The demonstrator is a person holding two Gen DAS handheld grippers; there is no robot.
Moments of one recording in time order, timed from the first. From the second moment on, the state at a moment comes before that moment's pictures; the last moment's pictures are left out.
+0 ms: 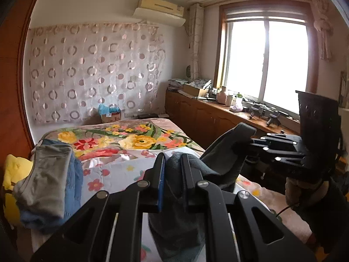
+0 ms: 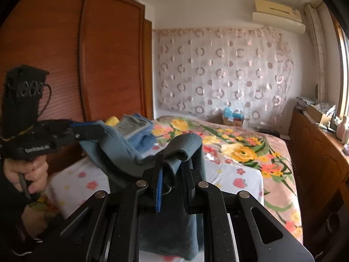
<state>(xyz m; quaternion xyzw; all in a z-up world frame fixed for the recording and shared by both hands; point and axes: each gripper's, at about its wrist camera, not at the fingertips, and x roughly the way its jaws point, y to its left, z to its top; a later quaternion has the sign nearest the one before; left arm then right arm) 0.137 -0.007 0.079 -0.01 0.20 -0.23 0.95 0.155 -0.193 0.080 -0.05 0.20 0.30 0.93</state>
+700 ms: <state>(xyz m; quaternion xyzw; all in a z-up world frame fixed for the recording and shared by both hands) 0.180 -0.003 0.026 0.03 0.27 -0.19 0.94 0.213 -0.175 0.026 -0.06 0.27 0.28 0.92</state>
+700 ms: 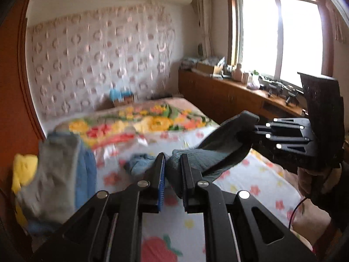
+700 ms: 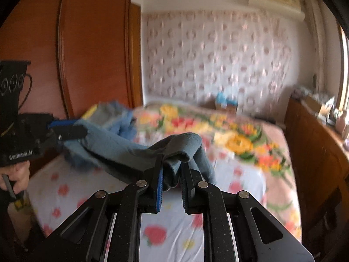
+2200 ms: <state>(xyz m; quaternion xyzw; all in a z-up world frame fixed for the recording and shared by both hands) 0.065 0.001 -0.100 0.00 0.38 -0.19 0.91 0.098 -0.198 -0.089 0.02 0.38 0.27 0.88</state>
